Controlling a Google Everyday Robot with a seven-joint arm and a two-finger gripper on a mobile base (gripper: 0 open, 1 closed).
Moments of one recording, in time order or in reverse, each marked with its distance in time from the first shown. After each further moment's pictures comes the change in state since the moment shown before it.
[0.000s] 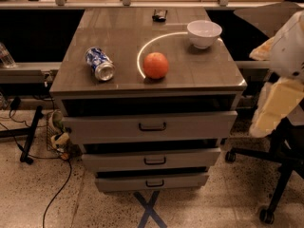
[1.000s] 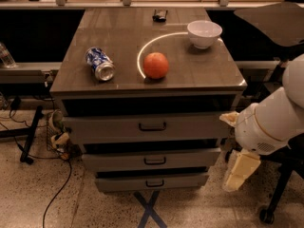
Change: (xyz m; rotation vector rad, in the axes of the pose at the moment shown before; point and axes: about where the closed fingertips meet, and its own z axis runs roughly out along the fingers) arm 0.024 0.069 0.151 -0.135 -0.108 -0.037
